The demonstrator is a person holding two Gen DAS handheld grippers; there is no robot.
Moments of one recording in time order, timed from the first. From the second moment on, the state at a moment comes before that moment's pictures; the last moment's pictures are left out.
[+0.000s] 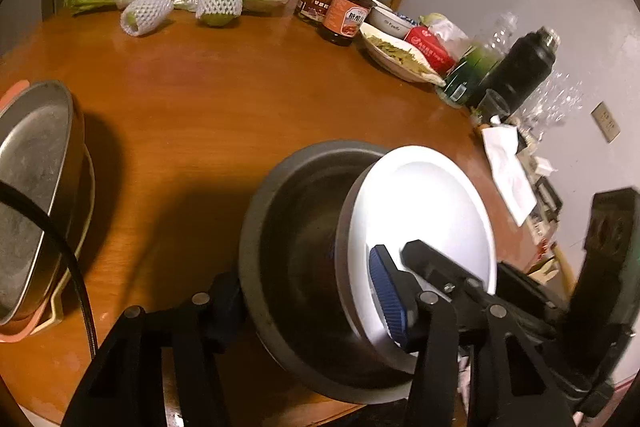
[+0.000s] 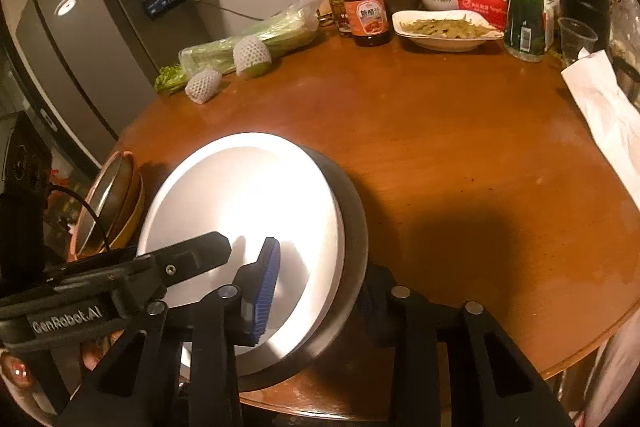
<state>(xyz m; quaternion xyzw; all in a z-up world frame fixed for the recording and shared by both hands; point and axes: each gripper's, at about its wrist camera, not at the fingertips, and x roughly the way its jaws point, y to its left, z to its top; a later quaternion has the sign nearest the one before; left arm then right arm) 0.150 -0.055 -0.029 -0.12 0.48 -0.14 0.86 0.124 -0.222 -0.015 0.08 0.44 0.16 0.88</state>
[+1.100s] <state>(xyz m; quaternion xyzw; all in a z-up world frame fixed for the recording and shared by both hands) 0.099 -0.013 0.015 -0.12 0.42 -0.13 0.89 0.087 -0.180 0.028 0.05 0.39 0.18 0.90</state>
